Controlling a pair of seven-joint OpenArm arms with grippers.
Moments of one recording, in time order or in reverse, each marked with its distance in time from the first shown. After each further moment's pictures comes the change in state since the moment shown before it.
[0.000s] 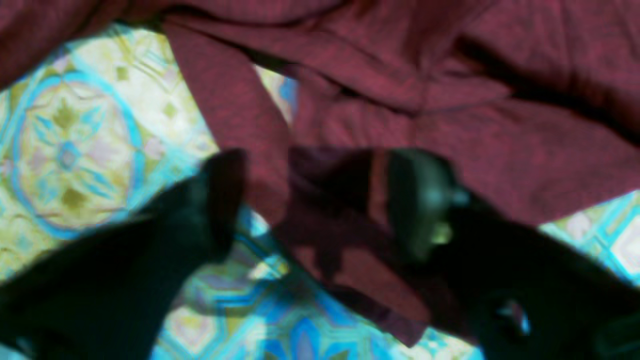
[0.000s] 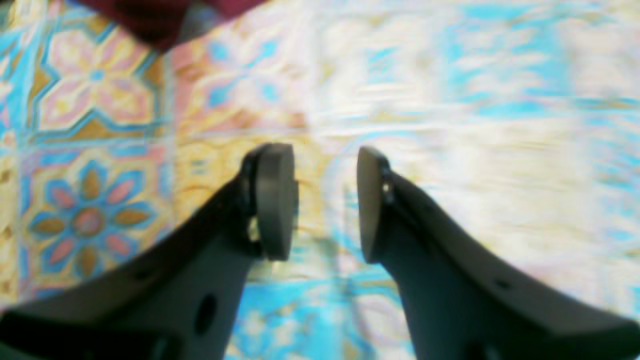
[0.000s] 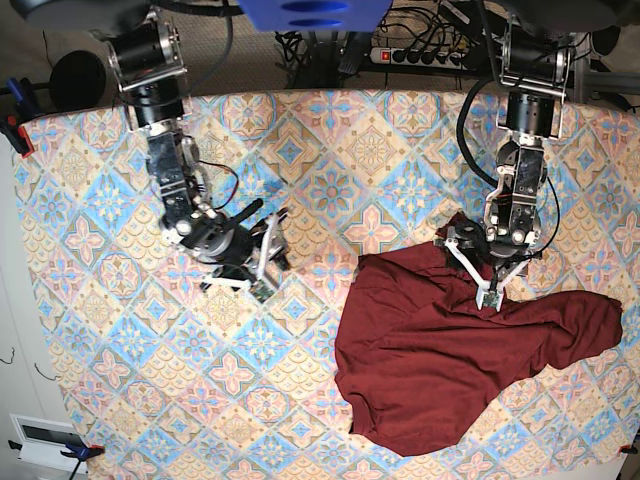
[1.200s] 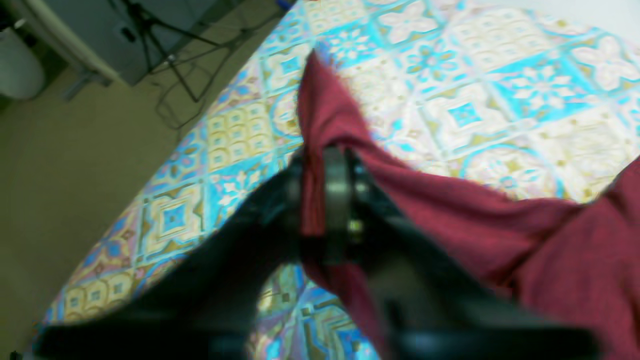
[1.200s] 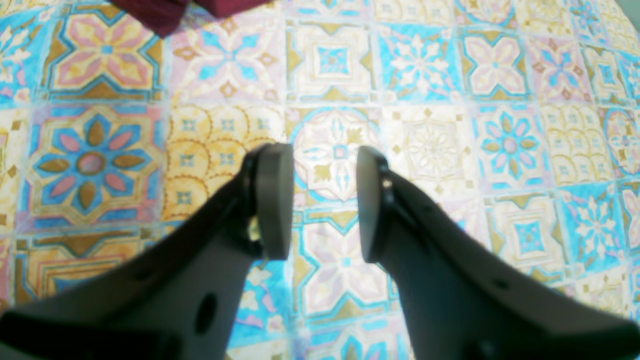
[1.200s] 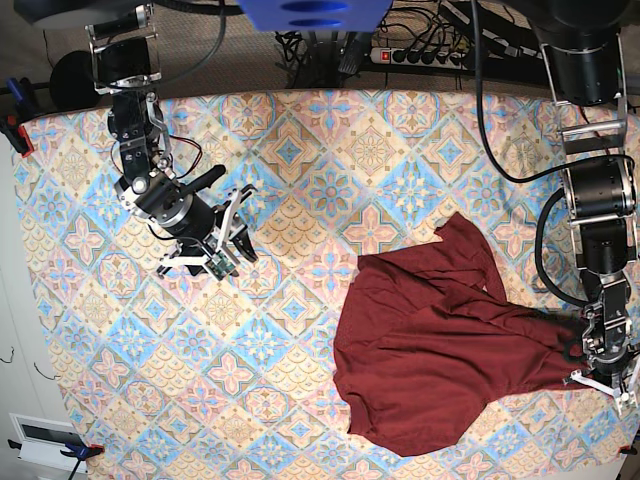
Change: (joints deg) left arm -41.6 -8.9 -0.2 -53.2 0.2 9.7 -37.8; right arm -11.6 8.8 6.4 19.1 0.4 -0.1 3.3
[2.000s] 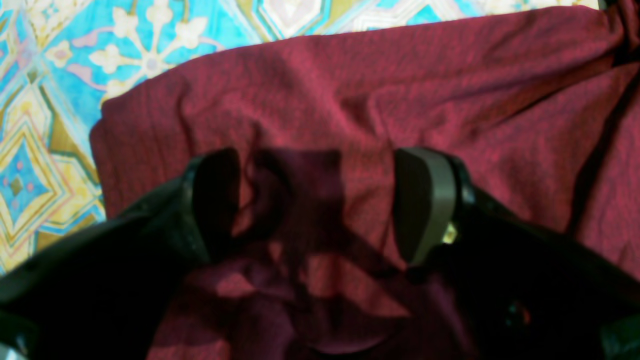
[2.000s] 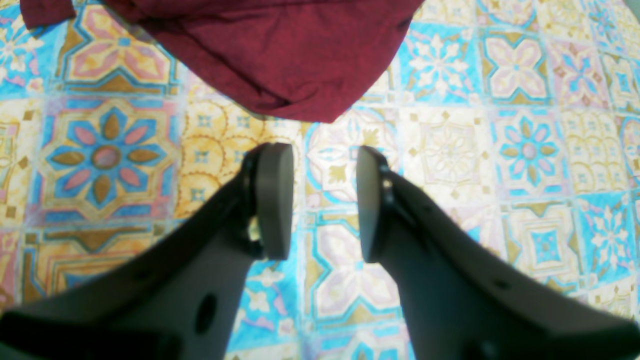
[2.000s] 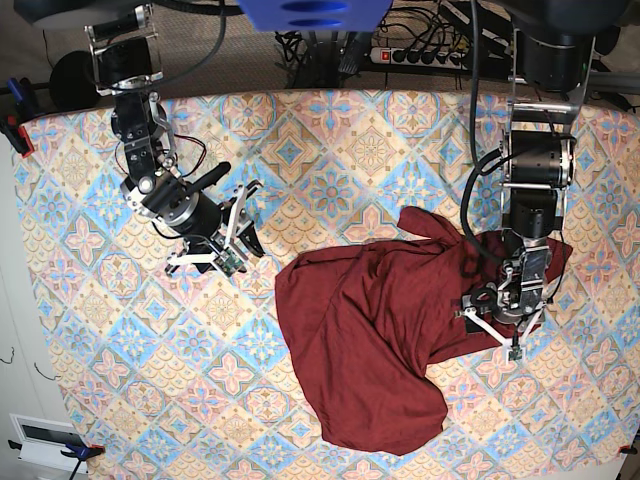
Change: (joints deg) left arm 11.8 12.5 0.3 1.0 -0.7 -11.7 12.0; right arm 0.4 0.0 -2.3 -0.4 0.0 0.0 0.0
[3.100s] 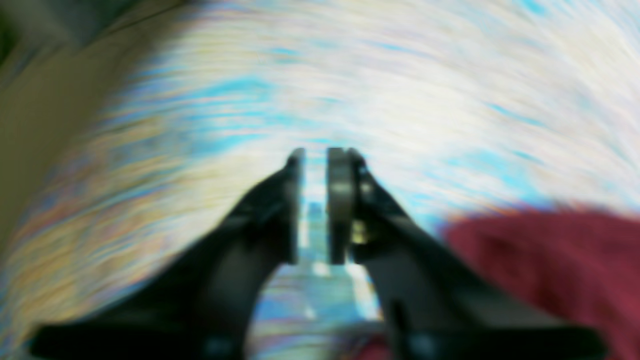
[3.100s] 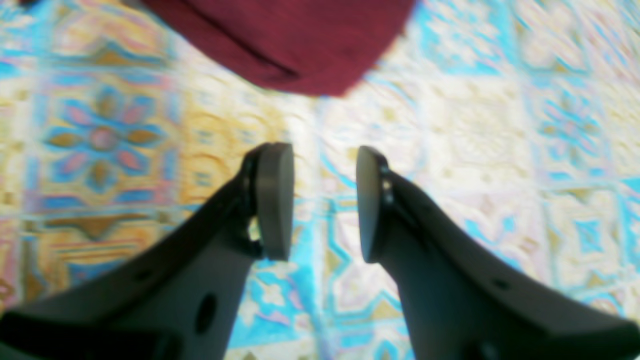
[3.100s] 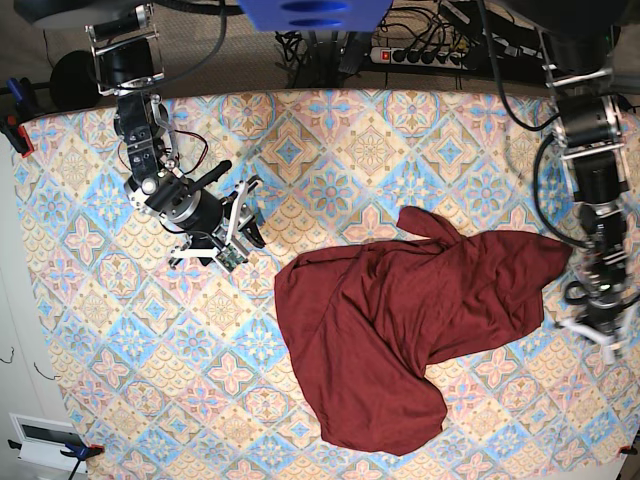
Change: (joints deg) left arm 10.1 -12.6 -11.0 22.9 0.7 -0.3 -3.9; right arm -0.1 0.0 -0.3 -4.0 0.5 0.2 0.3
